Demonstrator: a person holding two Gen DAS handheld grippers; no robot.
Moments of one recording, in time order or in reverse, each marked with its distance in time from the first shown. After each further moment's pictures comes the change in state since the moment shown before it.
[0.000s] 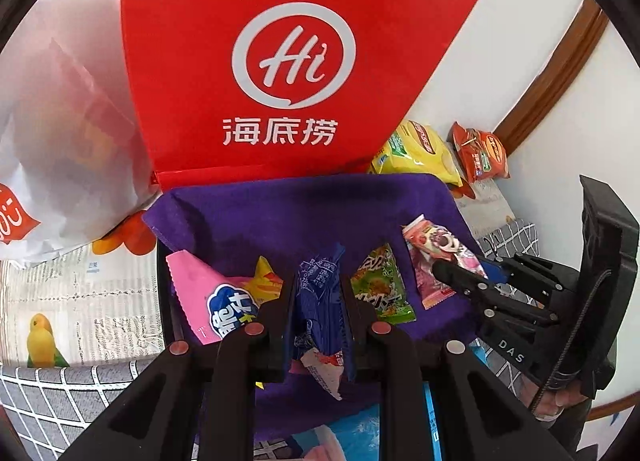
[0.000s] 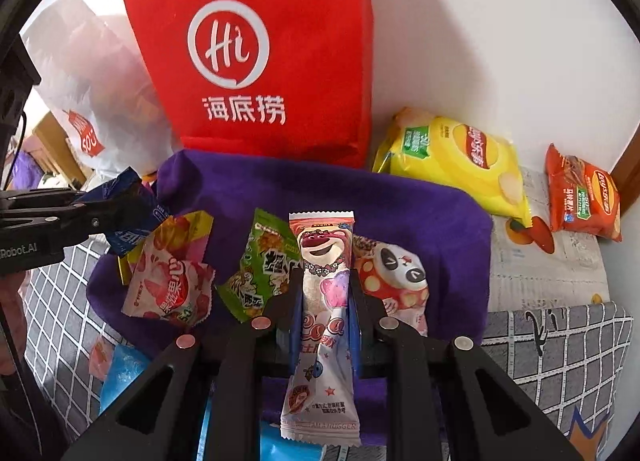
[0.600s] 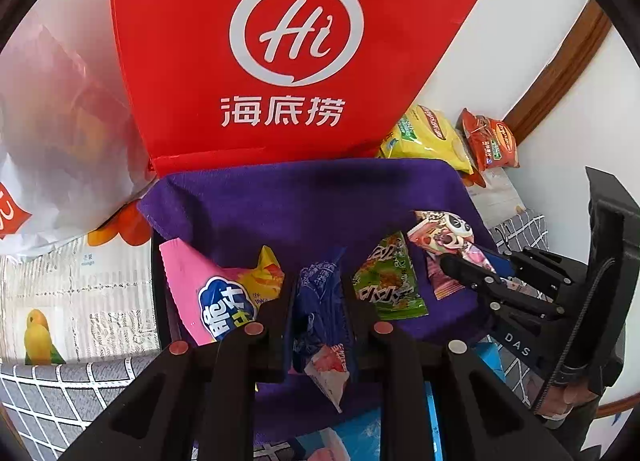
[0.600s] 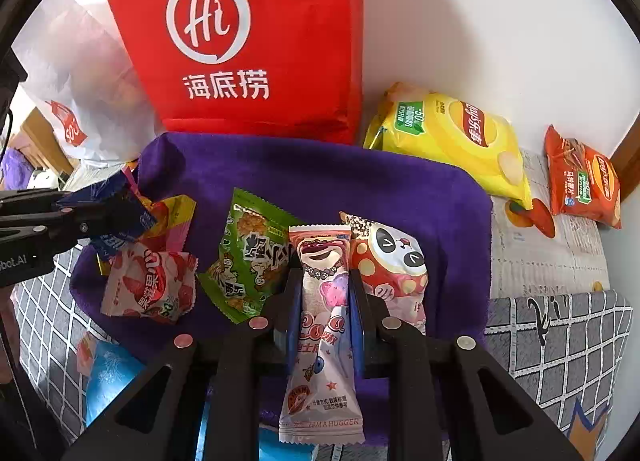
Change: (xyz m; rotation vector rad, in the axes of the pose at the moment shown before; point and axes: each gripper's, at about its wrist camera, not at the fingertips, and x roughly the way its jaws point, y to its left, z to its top) left arm 0.022 -0.002 -0.002 -0.006 0.046 0.021; right arm 0.013 -0.004 -0.001 0.022 0.059 -0.031
